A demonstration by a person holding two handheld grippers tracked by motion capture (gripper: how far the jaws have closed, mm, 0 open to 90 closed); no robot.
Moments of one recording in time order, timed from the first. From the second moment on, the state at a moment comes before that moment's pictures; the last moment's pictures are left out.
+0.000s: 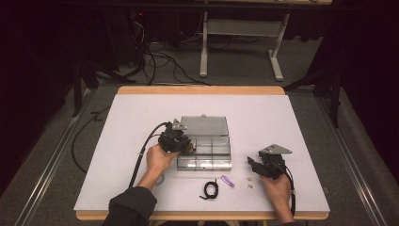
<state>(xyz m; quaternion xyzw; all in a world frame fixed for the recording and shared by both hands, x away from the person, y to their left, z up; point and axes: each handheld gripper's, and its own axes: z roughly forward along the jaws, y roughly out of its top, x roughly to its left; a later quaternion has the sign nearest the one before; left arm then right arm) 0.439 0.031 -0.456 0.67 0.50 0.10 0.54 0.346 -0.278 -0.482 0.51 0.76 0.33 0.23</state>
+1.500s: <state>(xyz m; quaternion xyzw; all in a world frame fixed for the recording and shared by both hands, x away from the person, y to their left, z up) 0.412 0.080 -0.420 0.64 0.50 0.12 0.58 0.346 -0.278 -0.482 0.51 0.76 0.33 0.23</state>
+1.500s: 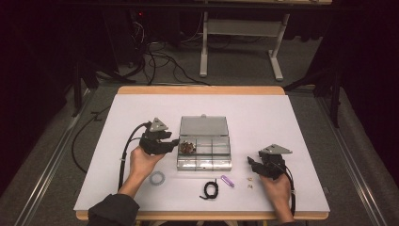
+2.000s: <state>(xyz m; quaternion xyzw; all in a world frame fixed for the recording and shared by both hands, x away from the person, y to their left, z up) 0.395 0.094 -0.408 0.62 0.50 0.12 0.60 0.346 -0.278 -0.482 0.51 0.76 0.33 0.23</state>
